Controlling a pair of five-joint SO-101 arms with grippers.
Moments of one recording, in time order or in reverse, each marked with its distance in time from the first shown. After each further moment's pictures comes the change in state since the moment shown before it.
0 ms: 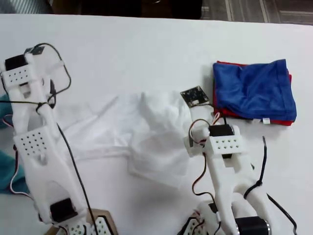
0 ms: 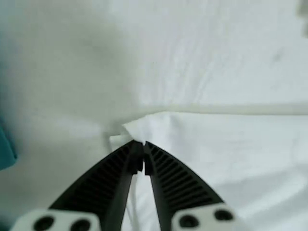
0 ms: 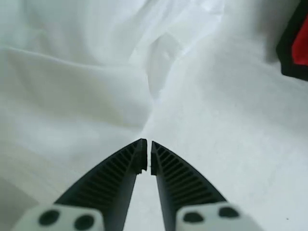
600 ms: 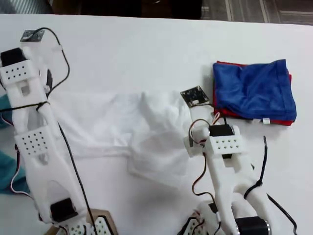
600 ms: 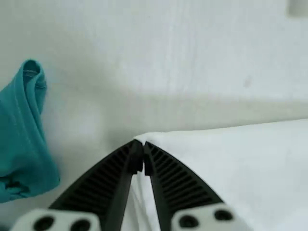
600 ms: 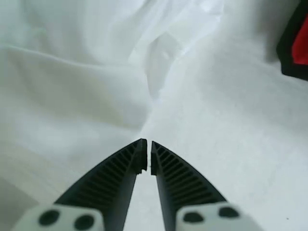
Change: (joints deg) left arm 0.2 0.0 -11.4 0.4 -6.9; right arm 0.0 0.0 0.0 0.0 0.0
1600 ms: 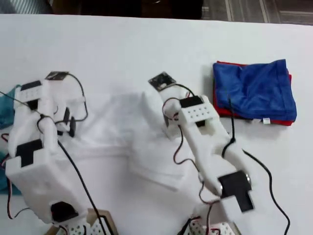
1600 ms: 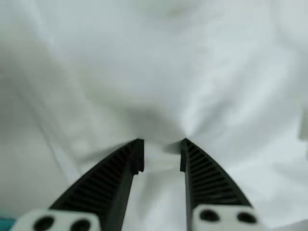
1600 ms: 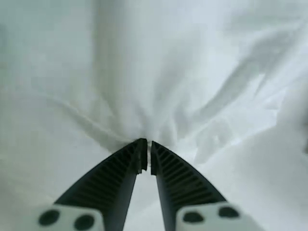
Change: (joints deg) left arm 1.6 -36.5 81.0 -29.1 -2.6; right arm -10.5 29.1 -25.2 4.7 2.3
